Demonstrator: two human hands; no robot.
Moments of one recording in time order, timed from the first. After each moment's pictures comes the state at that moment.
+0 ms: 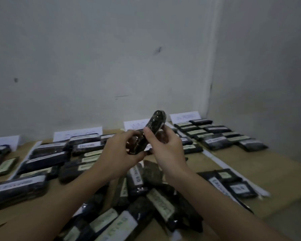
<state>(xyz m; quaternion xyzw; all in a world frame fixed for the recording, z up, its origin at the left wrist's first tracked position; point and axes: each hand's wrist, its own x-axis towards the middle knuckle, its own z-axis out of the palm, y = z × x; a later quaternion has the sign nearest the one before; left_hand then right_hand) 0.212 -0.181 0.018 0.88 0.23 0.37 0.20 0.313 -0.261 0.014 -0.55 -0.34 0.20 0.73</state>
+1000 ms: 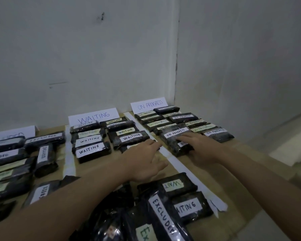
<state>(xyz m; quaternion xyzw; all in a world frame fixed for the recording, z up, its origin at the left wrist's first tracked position) 0.438 -0.228 -0.020 0.98 0.13 0.01 0.12 0.643 -0.335 -0.061 -0.82 -0.57 -0.02 0.04</state>
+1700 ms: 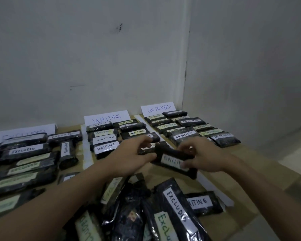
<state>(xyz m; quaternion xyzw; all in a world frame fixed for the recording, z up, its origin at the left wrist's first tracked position) 0.378 -0.208 -0.009 0.92 0.18 0.17 0.30 0.546 -0.350 -0.011 -0.80 -0.55 0.09 0.21</state>
